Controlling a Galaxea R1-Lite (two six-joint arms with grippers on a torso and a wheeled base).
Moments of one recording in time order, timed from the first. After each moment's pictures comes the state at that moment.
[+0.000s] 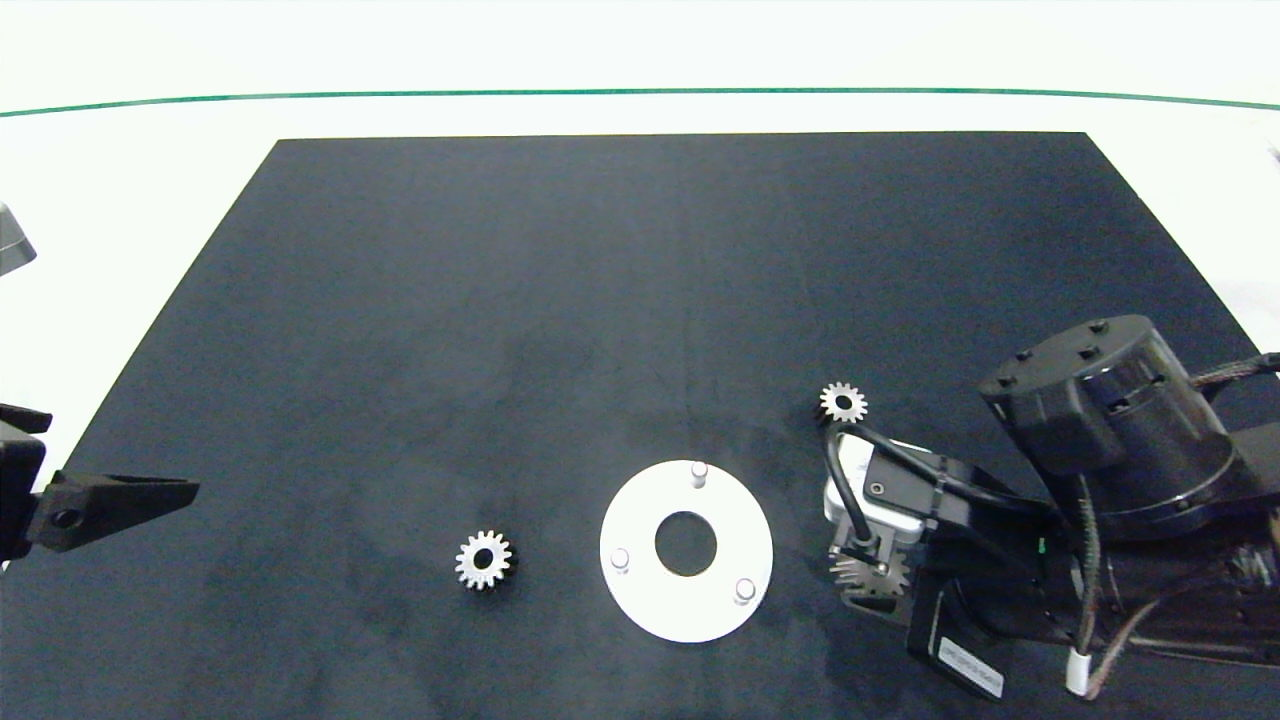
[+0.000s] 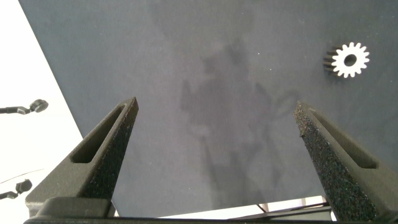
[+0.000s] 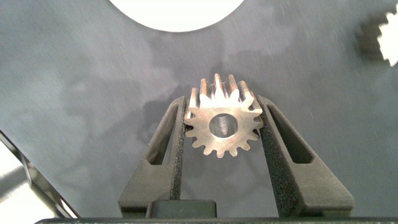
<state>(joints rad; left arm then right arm) -0.14 1.13 -1.23 0.77 0.11 0.22 0.77 1.53 -0.99 0.29 -0.16 -0.46</state>
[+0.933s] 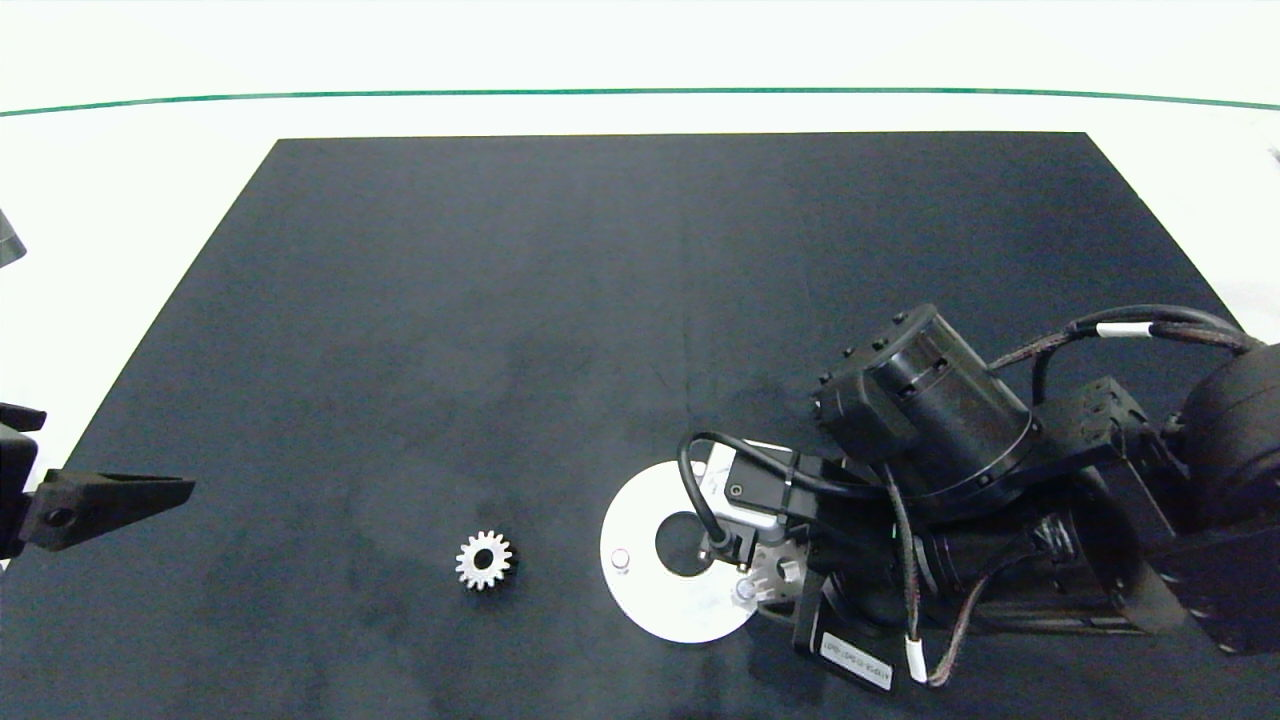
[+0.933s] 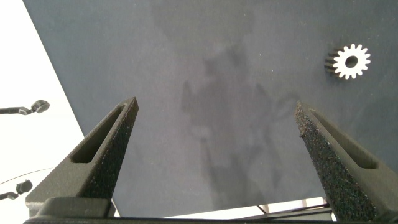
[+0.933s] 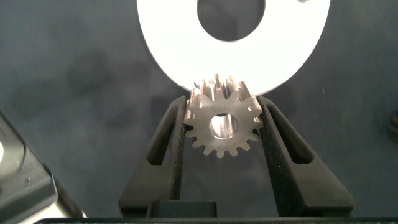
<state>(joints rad) -0.14 1.12 -1.24 0.77 0.11 0.22 0.88 1.71 -1.24 0.44 -0.18 -0.43</state>
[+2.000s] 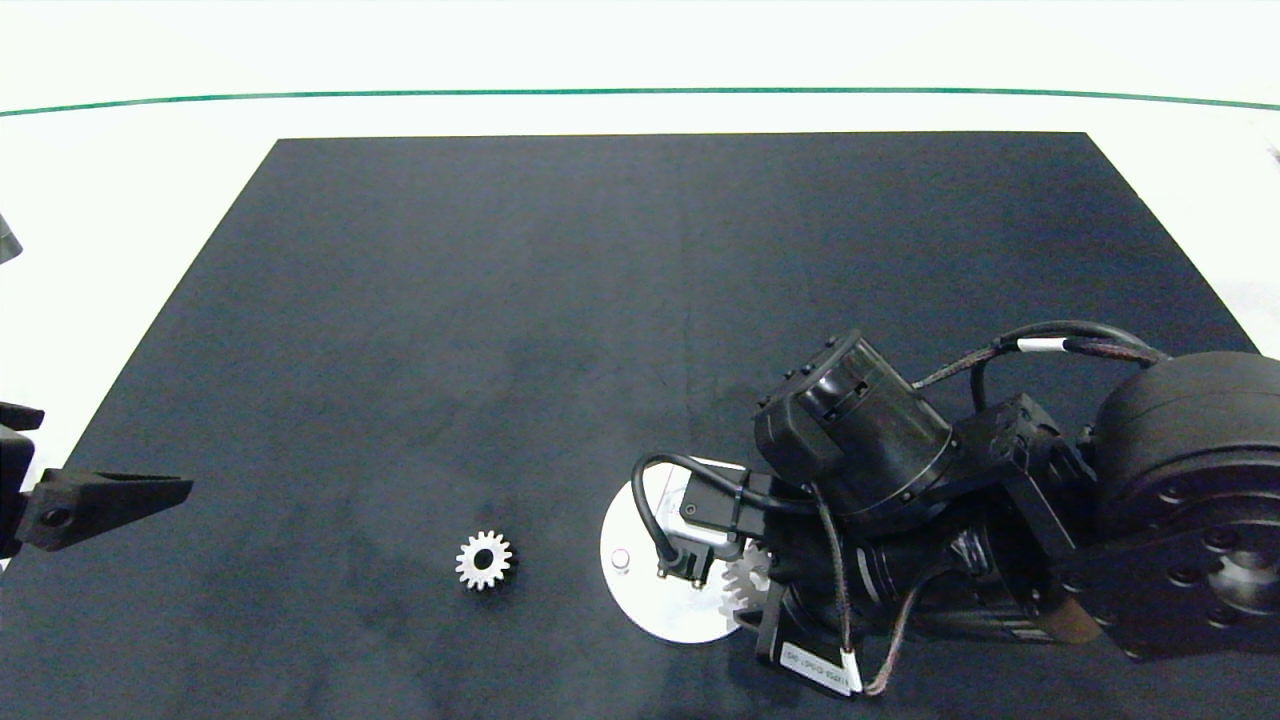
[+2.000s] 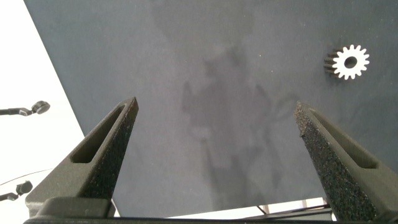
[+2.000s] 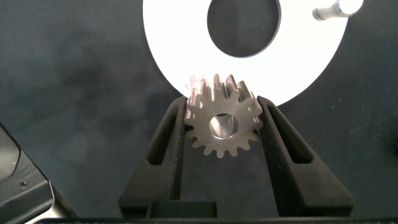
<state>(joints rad) -0.14 1.12 -1.24 0.77 0.11 0.22 0.91 1.78 -1.28 0.45 -0.21 -0.43</state>
